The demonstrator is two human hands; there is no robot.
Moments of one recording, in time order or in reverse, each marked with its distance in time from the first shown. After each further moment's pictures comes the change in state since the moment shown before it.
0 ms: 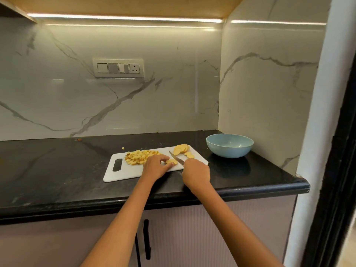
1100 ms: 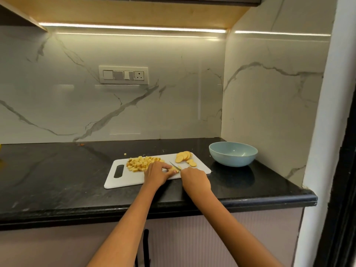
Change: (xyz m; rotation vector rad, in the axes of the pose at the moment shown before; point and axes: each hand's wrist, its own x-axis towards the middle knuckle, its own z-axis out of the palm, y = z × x) left_hand 0.003 -0.004 0.004 -0.009 0.059 -0.002; right_hand -0.006 -0.005 -0.010 -0.134 -0.029 -0.231
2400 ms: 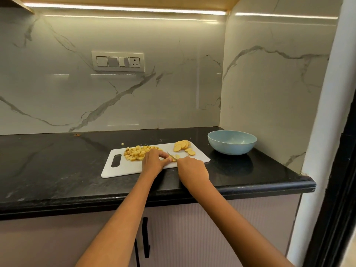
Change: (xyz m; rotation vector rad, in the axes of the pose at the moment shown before) left_hand -0.001 0.002 0.000 -0.035 0.042 -0.003; right_hand -0.007 -0.008 -0.005 0.041 -0.024 0.002
